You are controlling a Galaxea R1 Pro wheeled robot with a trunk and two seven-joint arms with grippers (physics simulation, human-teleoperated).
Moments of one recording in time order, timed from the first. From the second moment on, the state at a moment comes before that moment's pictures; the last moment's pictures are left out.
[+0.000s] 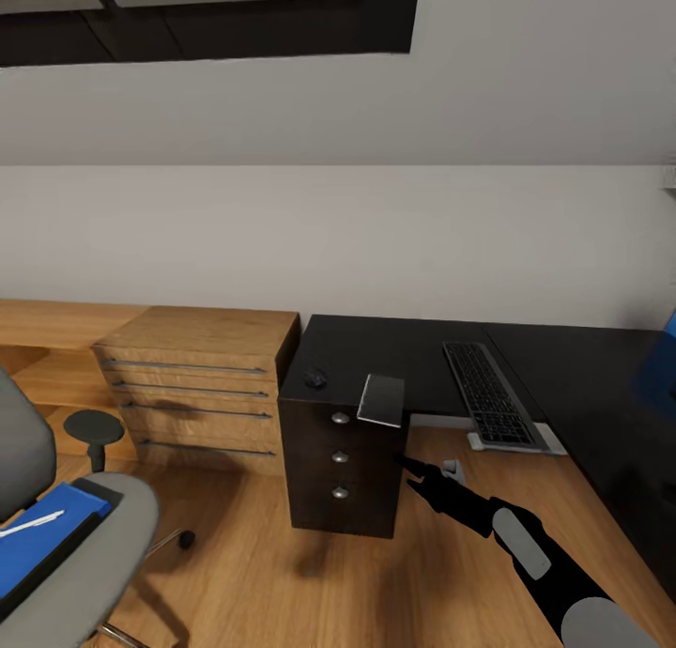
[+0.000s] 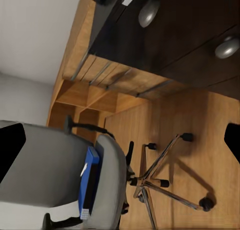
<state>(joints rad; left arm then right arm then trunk) -0.09 -0.05 0.22 -0.37 0.09 -0.45 -0.02 -0.54 -0.16 0.18 -0.68 -1.01 0.53 0.60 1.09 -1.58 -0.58</state>
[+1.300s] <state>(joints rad) -0.09 -0.05 0.22 -0.36 0.09 -0.42 -0.02 -0.54 -0.02 0.25 -0.18 -0.59 -0.11 0.39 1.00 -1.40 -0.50</state>
